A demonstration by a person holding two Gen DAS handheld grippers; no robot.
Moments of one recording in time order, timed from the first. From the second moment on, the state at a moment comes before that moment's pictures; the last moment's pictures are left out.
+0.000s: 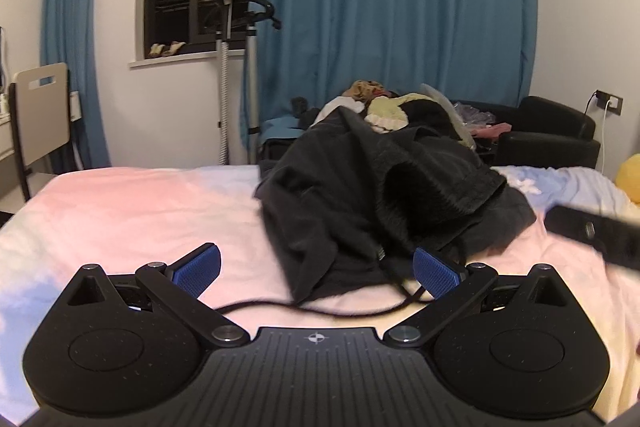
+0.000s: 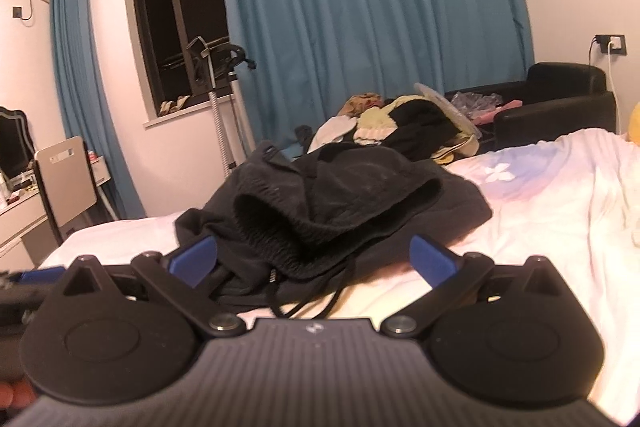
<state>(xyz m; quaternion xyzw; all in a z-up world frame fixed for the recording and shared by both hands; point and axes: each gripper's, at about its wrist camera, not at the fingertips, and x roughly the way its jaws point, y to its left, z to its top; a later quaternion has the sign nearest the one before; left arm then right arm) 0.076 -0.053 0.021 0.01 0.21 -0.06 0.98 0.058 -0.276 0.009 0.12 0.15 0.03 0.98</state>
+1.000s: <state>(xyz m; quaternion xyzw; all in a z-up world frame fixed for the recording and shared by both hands) 0.199 -0.089 0.017 -0.14 0.26 -0.10 0.95 0.102 -0.352 -0.049 0.20 0.15 -0.02 0.97</state>
